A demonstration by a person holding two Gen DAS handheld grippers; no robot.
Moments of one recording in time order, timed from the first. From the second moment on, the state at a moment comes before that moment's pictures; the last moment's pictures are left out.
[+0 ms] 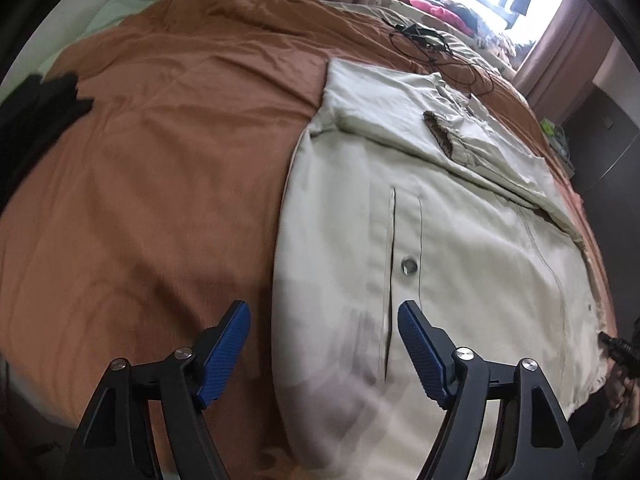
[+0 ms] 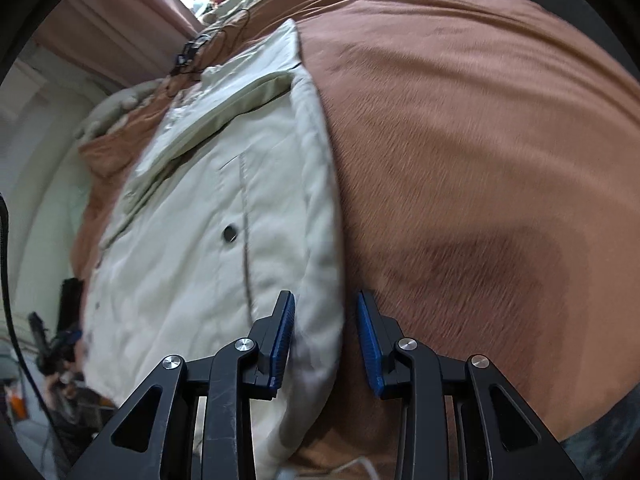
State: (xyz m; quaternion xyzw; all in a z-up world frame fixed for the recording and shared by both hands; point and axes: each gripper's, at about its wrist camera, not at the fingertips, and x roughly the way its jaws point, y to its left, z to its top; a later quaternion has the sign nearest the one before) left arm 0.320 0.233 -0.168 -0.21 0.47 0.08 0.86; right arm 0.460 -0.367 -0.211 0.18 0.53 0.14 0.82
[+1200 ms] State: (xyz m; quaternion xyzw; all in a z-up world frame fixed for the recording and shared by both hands) left arm 0.255 0.223 -0.204 -0.37 0.43 0.02 0.82; right arm 0.392 -0.348 -0.234 0.31 0.48 0.20 0.79
